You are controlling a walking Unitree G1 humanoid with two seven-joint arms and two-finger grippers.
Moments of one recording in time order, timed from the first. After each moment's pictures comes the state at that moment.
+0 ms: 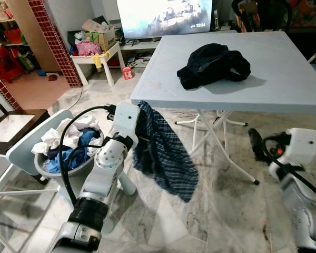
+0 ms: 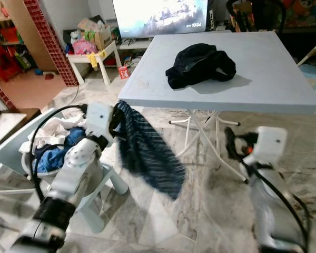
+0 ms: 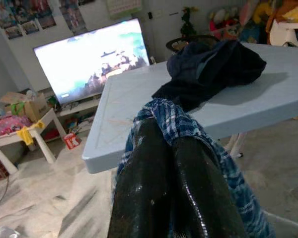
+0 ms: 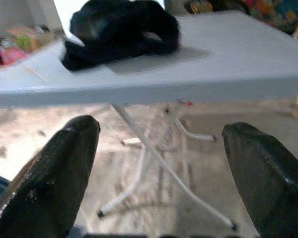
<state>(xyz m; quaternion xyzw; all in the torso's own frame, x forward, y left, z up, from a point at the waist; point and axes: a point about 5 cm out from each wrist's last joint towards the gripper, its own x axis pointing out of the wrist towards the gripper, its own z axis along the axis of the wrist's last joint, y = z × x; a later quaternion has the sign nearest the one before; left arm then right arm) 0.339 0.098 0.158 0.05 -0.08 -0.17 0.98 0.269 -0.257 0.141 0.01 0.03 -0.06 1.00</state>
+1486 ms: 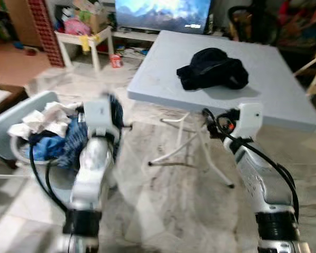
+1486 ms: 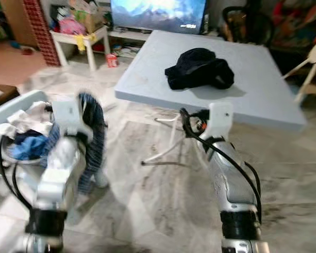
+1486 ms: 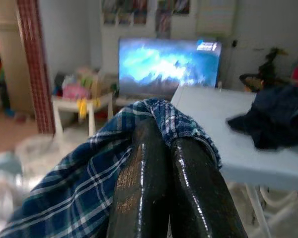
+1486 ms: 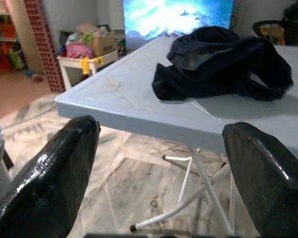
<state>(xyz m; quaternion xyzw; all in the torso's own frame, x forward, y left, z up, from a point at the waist) 0.335 0.125 0.191 0.00 -0.13 -0.02 0.99 0.329 -0.166 0.160 0.05 0.00 0.06 1.00</state>
